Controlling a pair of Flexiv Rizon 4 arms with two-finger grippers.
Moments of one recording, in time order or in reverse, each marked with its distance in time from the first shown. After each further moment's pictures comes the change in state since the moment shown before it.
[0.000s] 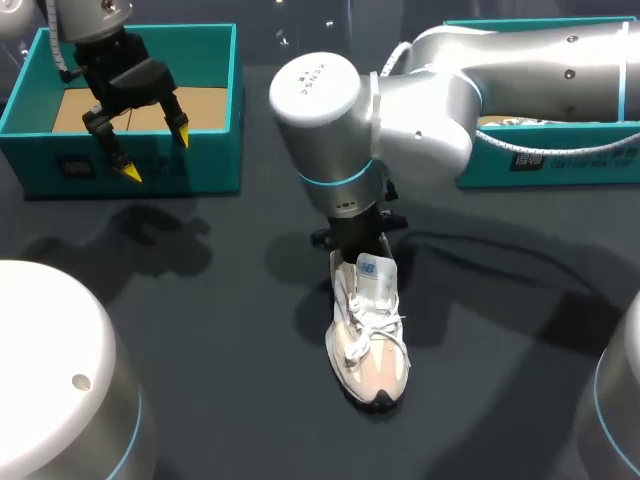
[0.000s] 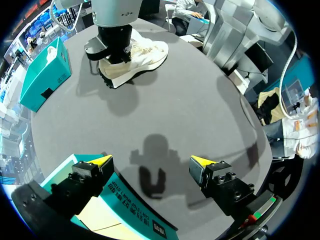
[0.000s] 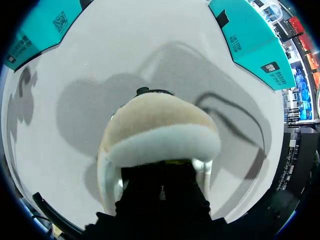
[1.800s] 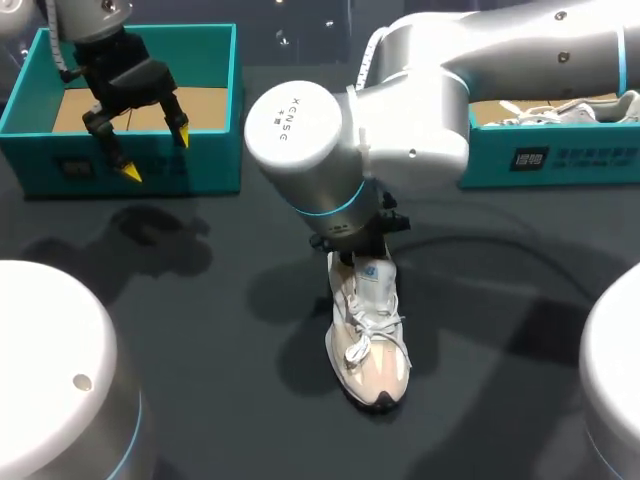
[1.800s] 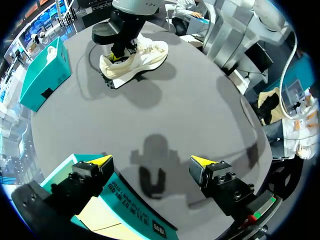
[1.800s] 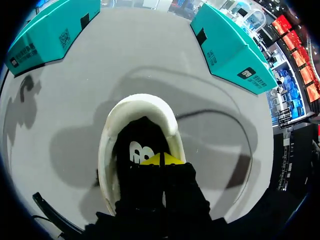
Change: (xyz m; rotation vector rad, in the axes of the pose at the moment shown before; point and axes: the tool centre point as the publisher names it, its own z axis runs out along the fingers) left arm 0.000 0.000 0.000 0.000 0.000 0.000; right arm -0.007 -0.003 -0.025 -0.183 -0.099 0.043
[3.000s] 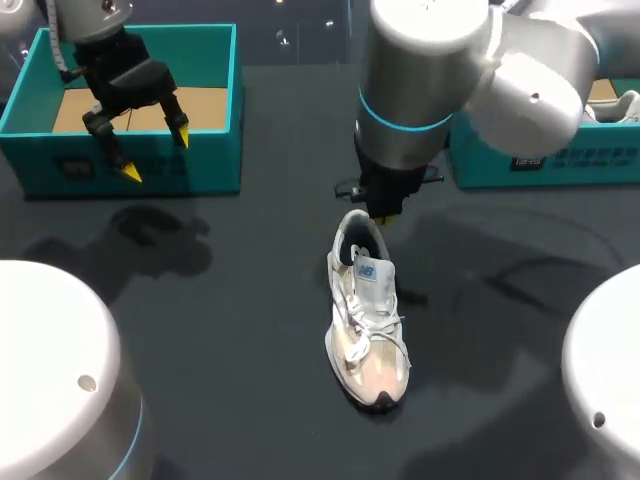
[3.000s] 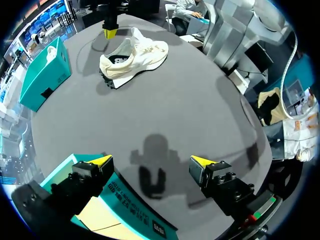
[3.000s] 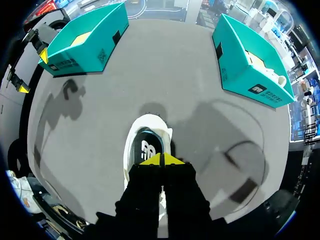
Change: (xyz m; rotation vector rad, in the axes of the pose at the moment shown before) left arm 0.000 0.000 0.000 -0.001 0.000 0.000; right arm -0.028 0.022 -0.083 0.001 0.303 -0.086
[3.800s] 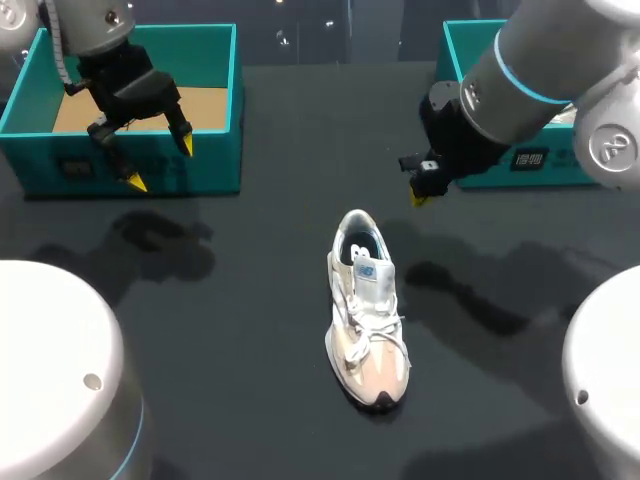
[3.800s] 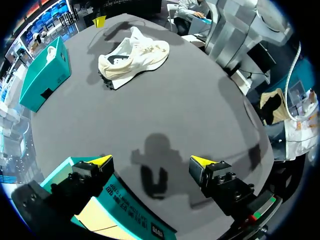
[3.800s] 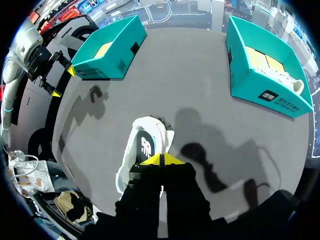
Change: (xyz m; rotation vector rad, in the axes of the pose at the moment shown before) left arm 0.004 -0.004 0.008 -0.004 -0.015 -0.002; right arm -0.045 0.005 -0.032 -0.025 0.295 -0.070
